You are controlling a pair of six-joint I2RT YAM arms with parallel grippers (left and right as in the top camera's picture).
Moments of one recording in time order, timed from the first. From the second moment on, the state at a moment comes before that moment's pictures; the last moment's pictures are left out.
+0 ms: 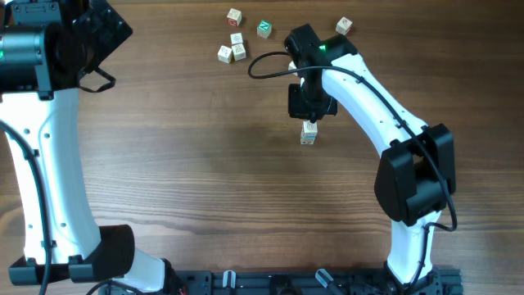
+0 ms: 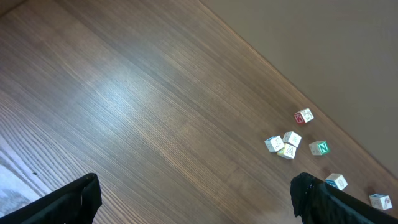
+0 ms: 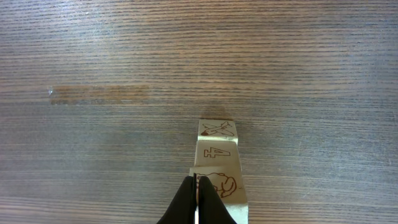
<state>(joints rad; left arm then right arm) 0.02 1.71 2.27 -1.47 -0.26 -0.66 0.45 2.10 1.81 -1.23 -0.03 0.47</state>
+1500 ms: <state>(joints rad) 0.02 1.71 2.27 -1.47 -0.26 -0.66 0.44 2.10 1.80 -1.23 -0.18 0.21</state>
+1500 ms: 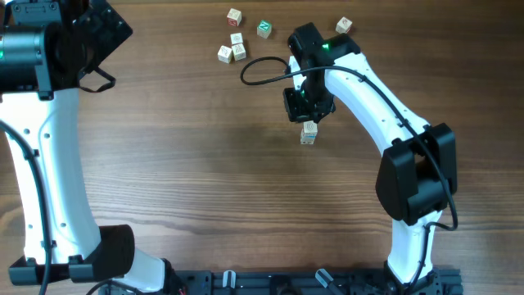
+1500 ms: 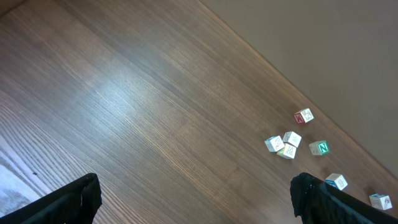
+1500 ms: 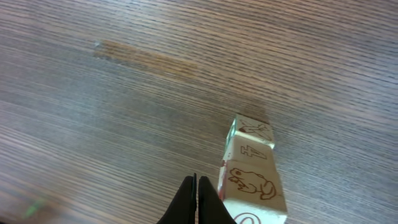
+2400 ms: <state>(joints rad) 0.02 1.71 2.27 -1.47 -0.26 -0.66 0.44 2.10 1.80 -1.20 -0.13 0.22</state>
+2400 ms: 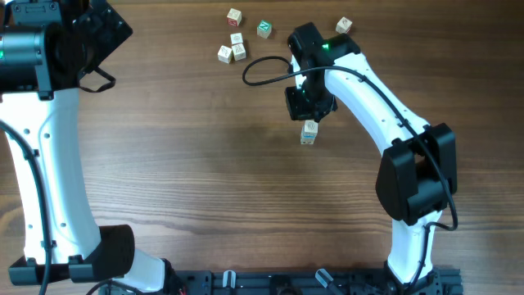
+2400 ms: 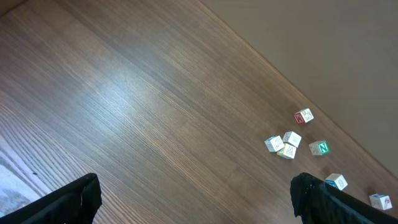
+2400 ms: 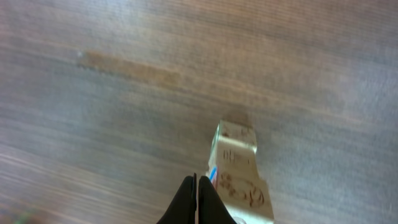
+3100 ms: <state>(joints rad) 0.02 1.71 2.27 -1.47 -0.26 -0.66 0.33 2.10 1.85 -1.33 0.06 0.47</state>
